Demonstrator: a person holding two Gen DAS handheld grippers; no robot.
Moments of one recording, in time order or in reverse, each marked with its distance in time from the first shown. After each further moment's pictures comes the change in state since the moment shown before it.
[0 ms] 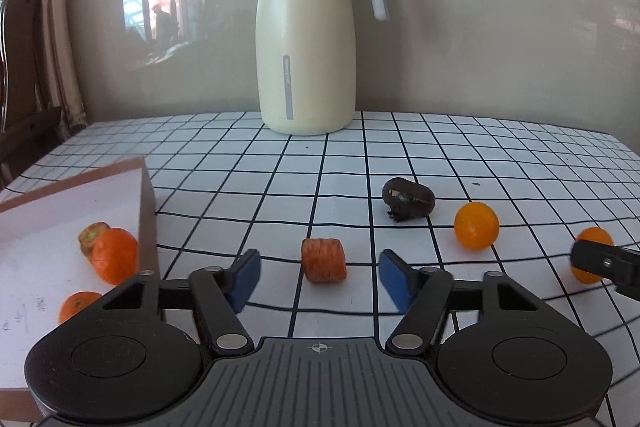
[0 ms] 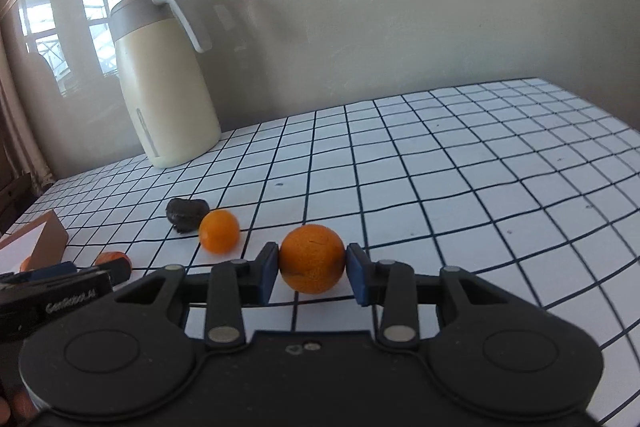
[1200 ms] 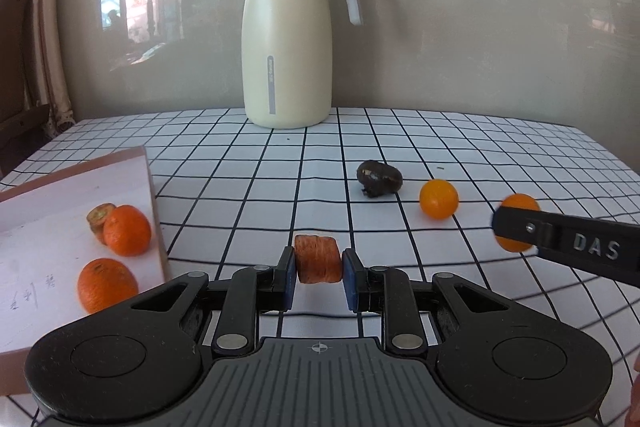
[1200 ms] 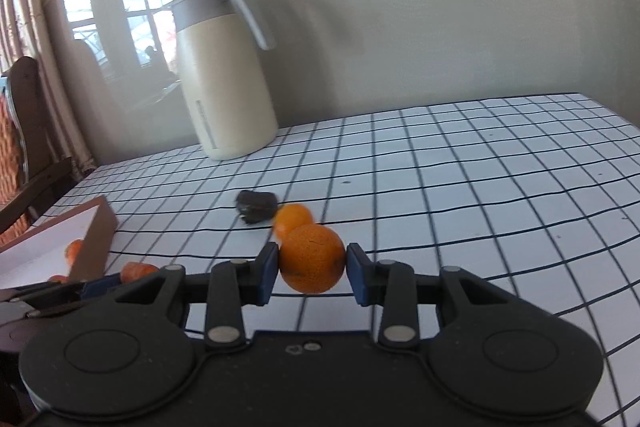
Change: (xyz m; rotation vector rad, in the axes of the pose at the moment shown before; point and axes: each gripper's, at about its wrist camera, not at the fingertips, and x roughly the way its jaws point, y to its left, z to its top) left arm -0.045 0.014 -0.016 0.023 -0.005 -0.079; right arm -0.015 0.043 -0.004 -0.057 0.013 0.126
